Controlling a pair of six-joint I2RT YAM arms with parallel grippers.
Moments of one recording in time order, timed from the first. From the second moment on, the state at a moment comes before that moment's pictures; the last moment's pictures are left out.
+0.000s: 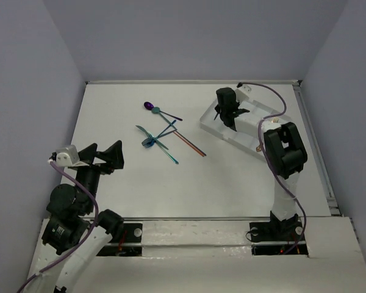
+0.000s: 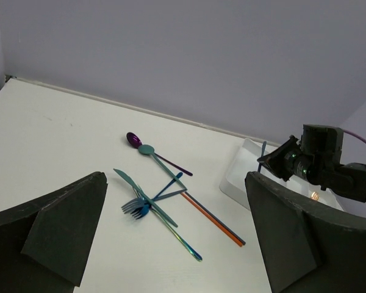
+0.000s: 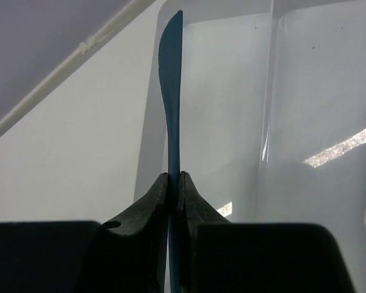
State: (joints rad) left arm -0.53 0.20 0.73 -0.35 -0.43 -0.33; right arm 0.42 2.02 1.44 0.05 0.57 0.80
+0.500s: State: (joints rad) left arm -0.53 0.23 0.73 -0.34 -0.43 -0.33; right arm 0.38 2.09 1.49 0.05 0.49 0.77
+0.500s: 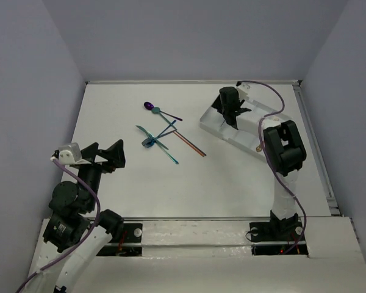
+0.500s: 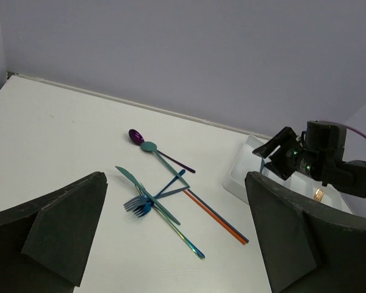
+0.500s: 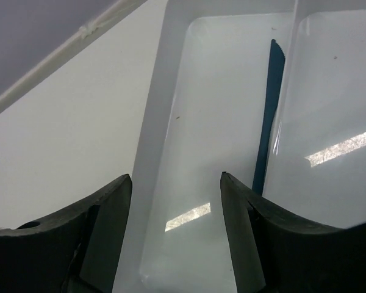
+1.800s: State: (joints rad) left arm -0.49 0.24 0.71 -0.34 -0.39 -0.33; right arm 0.72 2.66 2.46 -0.45 0.13 0.11
